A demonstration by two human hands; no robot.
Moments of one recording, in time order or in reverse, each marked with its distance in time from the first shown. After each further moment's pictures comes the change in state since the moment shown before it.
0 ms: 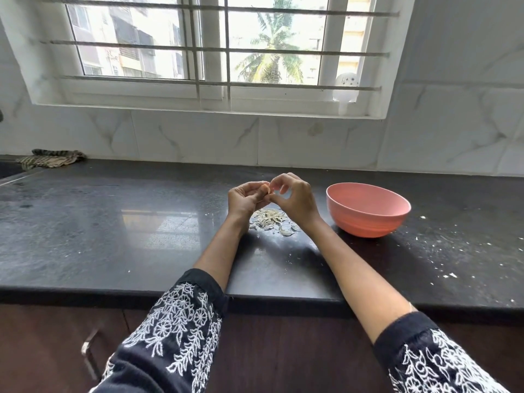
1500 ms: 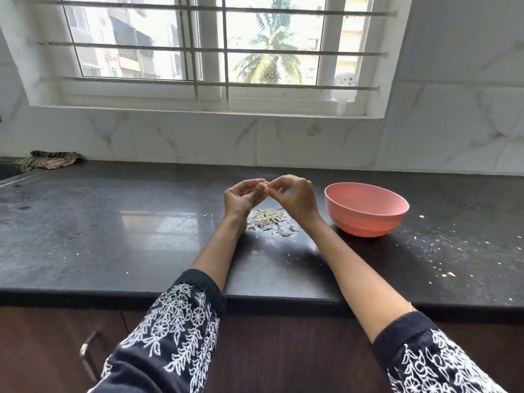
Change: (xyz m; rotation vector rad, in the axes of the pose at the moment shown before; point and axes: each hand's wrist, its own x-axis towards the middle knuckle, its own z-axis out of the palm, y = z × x) left_hand 0.002 0.000 -0.002 -0.129 0.006 0.054; right_hand 0.004 0.001 0.000 0.040 0.059 0.024
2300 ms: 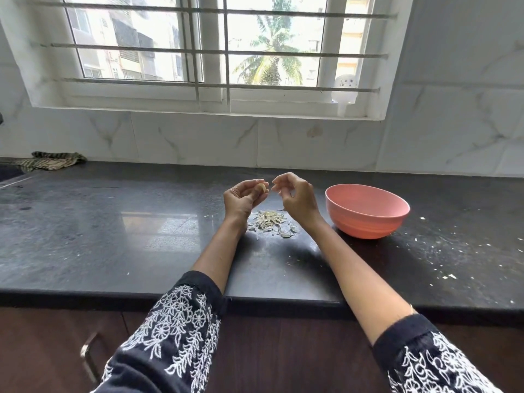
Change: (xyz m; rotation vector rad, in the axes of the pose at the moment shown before) left_hand 0.001 0.000 0.001 0.008 0.030 0.007; right_hand 0.000 0.001 0.001 0.026 -0.024 0.110
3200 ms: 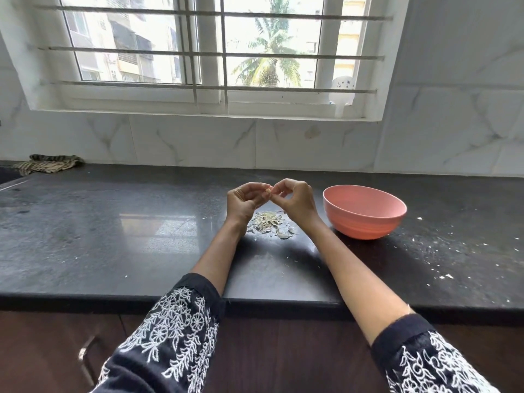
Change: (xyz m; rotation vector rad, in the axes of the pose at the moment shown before) left_hand -0.001 -0.004 -0.003 0.203 -0.146 0.112; right_hand 0.001 0.007 -0.002 0.033 -0.027 -0.002
